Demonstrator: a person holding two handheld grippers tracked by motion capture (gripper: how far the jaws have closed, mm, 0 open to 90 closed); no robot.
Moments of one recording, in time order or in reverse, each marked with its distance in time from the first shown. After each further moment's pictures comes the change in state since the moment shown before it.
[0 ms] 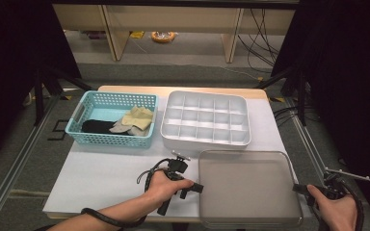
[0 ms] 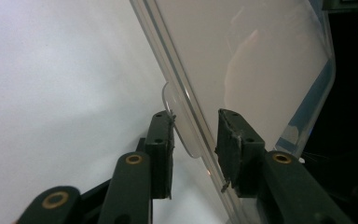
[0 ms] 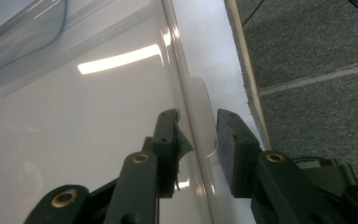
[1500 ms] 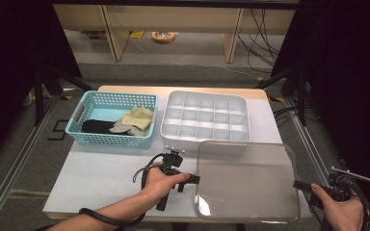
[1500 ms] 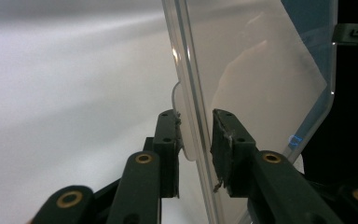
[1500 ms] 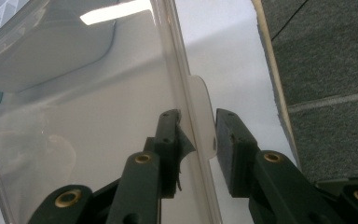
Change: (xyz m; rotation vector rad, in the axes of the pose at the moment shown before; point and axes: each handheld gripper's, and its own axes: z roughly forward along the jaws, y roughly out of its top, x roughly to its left) left arm 0.001 0.007 -0.019 -0.110 0.024 -0.009; right arm 0.005 -0.002 -0.013 -0.118 0.123 -0.020
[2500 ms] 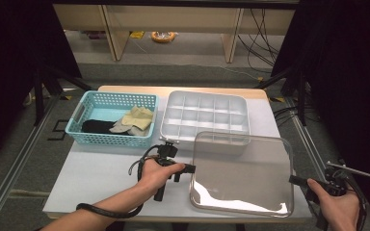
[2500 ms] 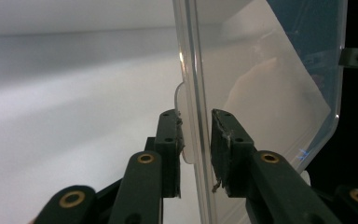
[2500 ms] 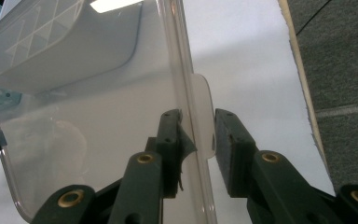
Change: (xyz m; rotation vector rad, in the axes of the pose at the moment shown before) left arm 0.010 0.016 -0.011 -0.081 0.014 -0.032; right arm 0.013 0.007 -0.001 0.010 0.059 -0.043
